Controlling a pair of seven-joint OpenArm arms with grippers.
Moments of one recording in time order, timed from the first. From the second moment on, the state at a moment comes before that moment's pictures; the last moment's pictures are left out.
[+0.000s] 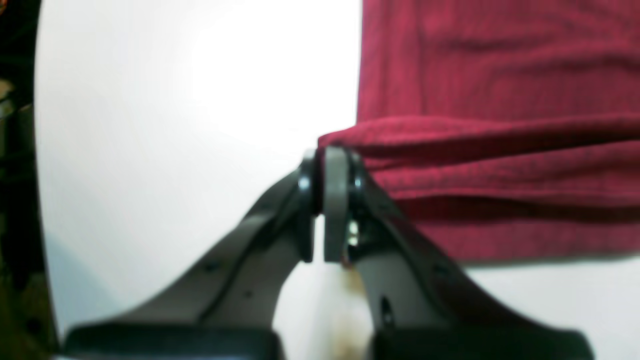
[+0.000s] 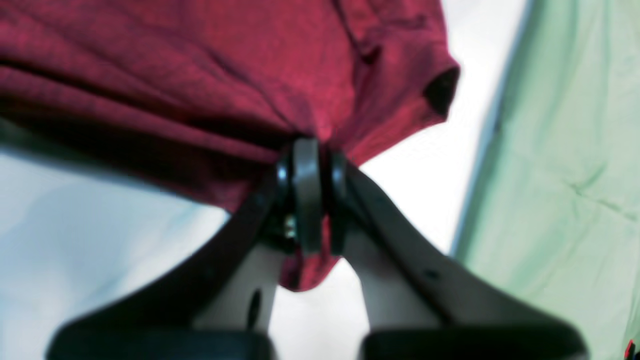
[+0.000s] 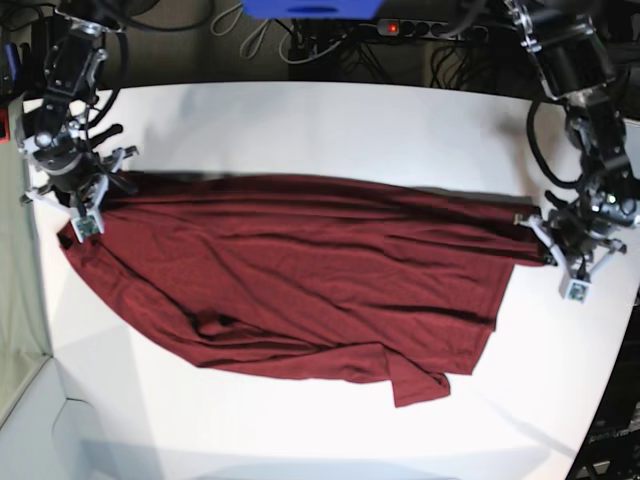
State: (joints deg) left arm -6.7 -16.7 -23.2 84.4 -5.1 -34.2 48.8; right arm -8.5 6.5 28.2 98.4 -17.2 40.1 -38.5
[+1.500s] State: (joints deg) left arm -23.2 -17.8 -23.2 71.3 -4.4 -33.1 46.9; right arm -1.9 9.3 26.7 98.0 -17.2 40.3 -38.7
